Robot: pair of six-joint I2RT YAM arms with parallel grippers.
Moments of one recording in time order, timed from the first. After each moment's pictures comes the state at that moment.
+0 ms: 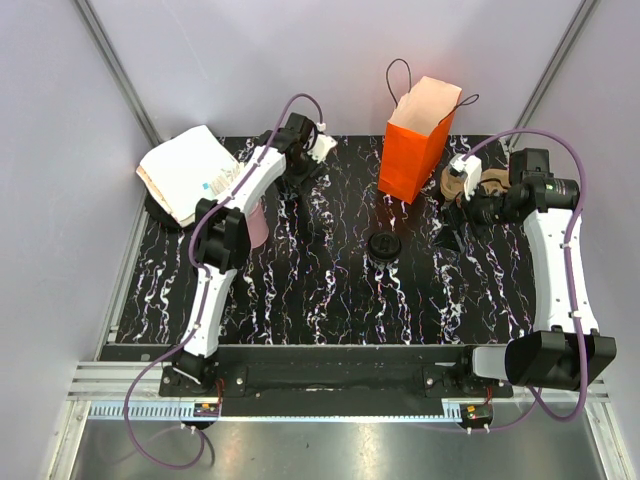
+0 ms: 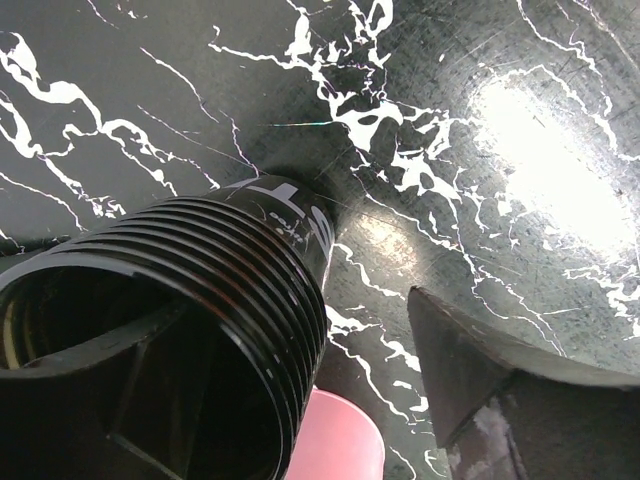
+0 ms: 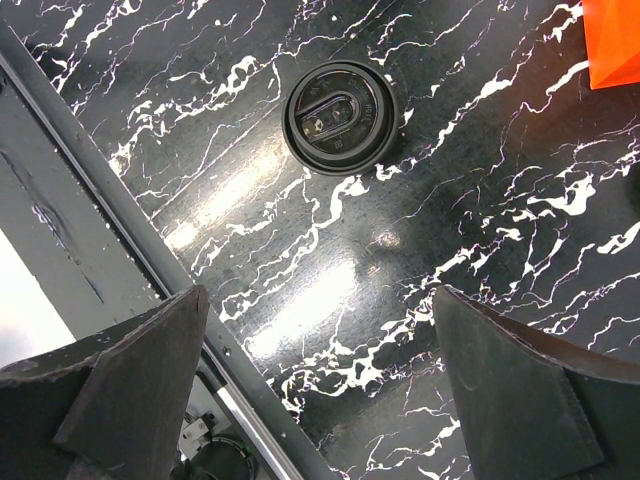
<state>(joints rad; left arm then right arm) -0.40 2.41 2.34 -0.97 0.02 0.41 -0.10 1.32 1.47 -1.28 -0.77 -0.76</state>
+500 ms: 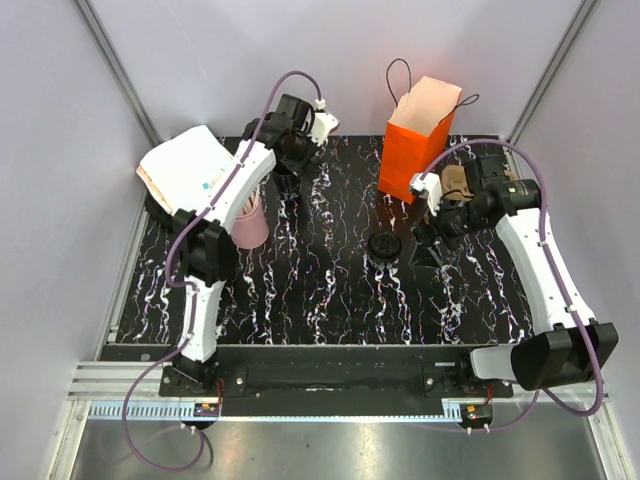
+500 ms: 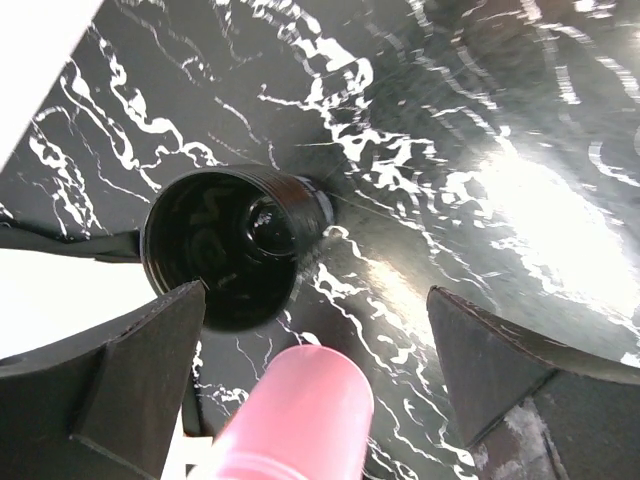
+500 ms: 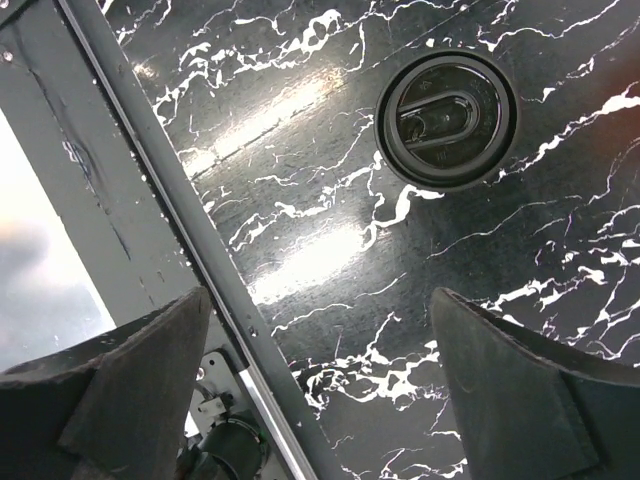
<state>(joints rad) -0.44 2.19 2.28 -0.97 0.03 0.39 0.13 1.32 1.41 -1.27 -0.69 -0.73</state>
